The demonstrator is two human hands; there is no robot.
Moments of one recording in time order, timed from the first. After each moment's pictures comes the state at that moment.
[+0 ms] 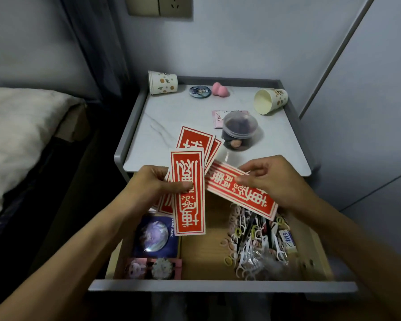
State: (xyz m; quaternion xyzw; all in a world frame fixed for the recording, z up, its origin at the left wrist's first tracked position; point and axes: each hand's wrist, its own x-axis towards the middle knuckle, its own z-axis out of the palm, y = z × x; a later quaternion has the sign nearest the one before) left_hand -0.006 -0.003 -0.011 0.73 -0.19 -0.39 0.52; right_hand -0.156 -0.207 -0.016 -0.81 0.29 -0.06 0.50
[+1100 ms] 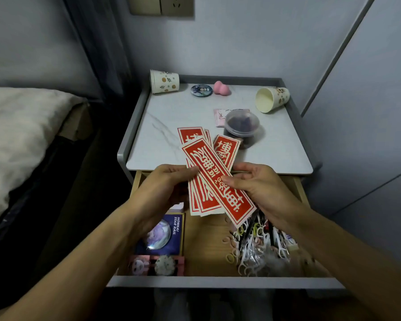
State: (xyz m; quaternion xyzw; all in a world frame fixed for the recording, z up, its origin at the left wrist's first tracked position) left_hand -0.018 -0.016 -0.017 0.65 -0.12 -0.45 0.60; right_hand -0.145 -0.174 -0.028 -0.62 0.32 -0.06 0.72
